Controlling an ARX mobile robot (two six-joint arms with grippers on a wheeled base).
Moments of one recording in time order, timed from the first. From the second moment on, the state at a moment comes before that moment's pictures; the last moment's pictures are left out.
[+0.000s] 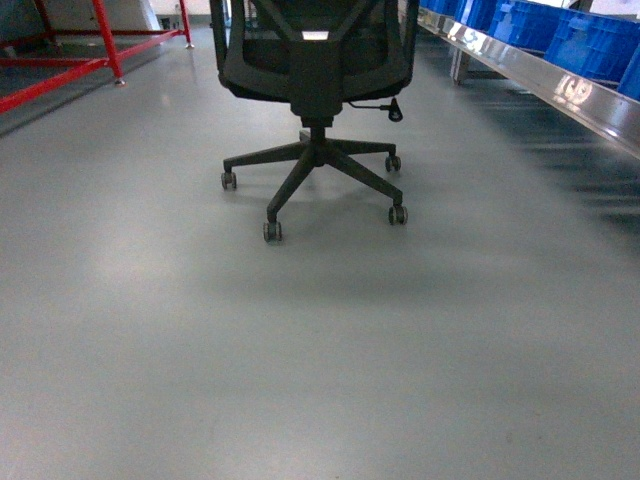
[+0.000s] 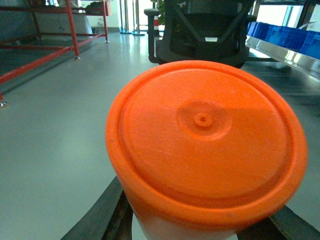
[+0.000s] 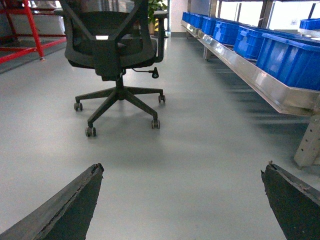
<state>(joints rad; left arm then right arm) 0.00 0.01 0.01 -0.01 0.00 -0.01 0.00 0.00 0.01 -0.01 0.00 0.00</state>
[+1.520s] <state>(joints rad) 0.00 0.01 0.01 -0.01 0.00 -0.01 0.00 0.00 0.01 0.00 0.00 0.00</state>
